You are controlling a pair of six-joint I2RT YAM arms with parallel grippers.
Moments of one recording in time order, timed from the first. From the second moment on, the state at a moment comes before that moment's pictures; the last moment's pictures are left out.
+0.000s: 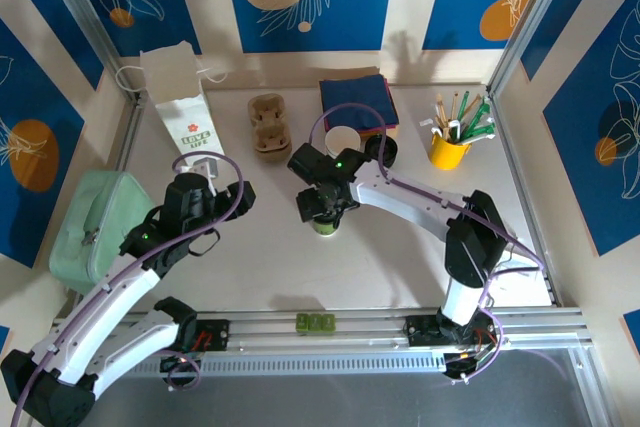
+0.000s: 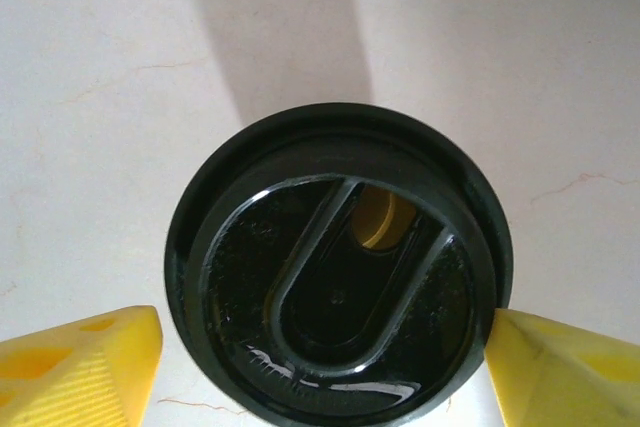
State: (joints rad) left arm -0.50 0.80 0.75 -0.52 -0.05 -0.70; right arm 0.90 1.76 1.51 -1.07 0.17 0.58
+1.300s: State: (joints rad) left arm -0.48 0.81 0.74 -0.49 -0.02 -0.70; right arm 0.76 1.70 1.45 -1.07 0.18 0.56
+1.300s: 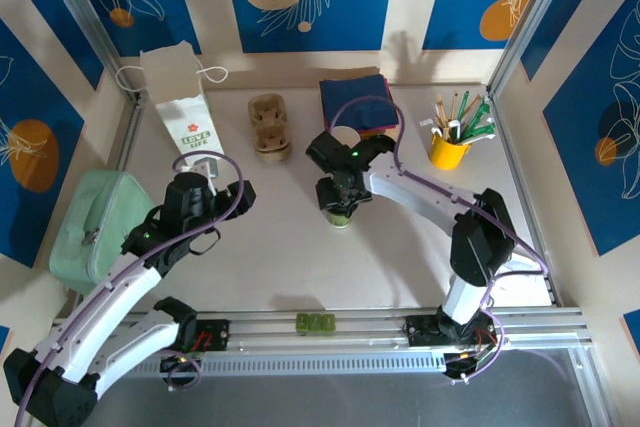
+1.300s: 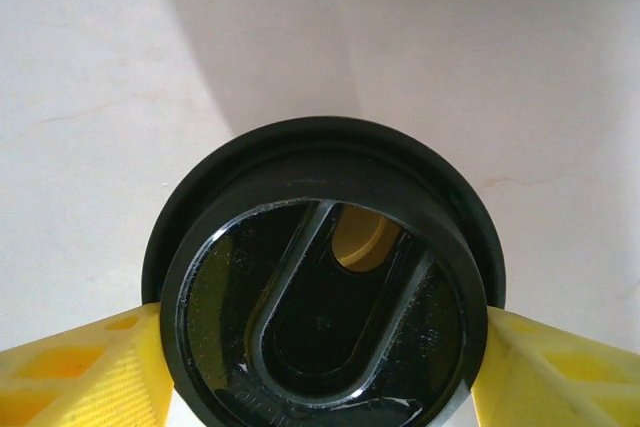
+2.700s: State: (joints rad) left arm -0.47 0.80 0.75 -0.50 0.01 -0.70; right arm -0.04 1.52 1.26 -0.96 0.13 0.45
